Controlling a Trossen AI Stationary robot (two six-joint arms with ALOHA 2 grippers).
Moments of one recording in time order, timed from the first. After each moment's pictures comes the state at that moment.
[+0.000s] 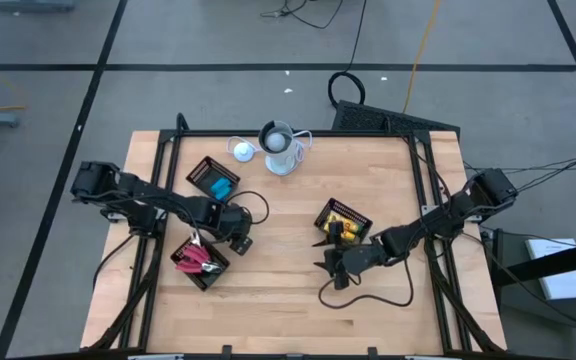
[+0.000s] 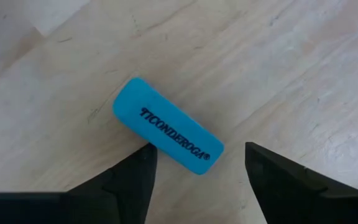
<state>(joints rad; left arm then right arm) -0.10 1.53 0.71 -0.50 0.03 -1.02 0.43 1.57 0.74 0.19 0.44 -0.04</state>
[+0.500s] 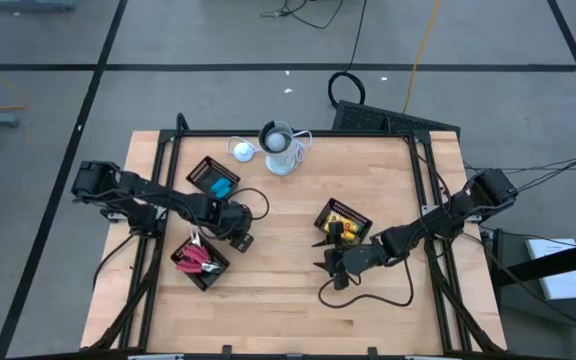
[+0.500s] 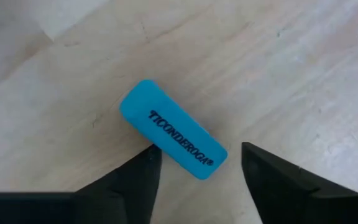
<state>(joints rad) -0.05 1.55 0.71 -0.49 0.03 -1.01 0.43 1.57 0.74 0.19 0.44 -0.03</state>
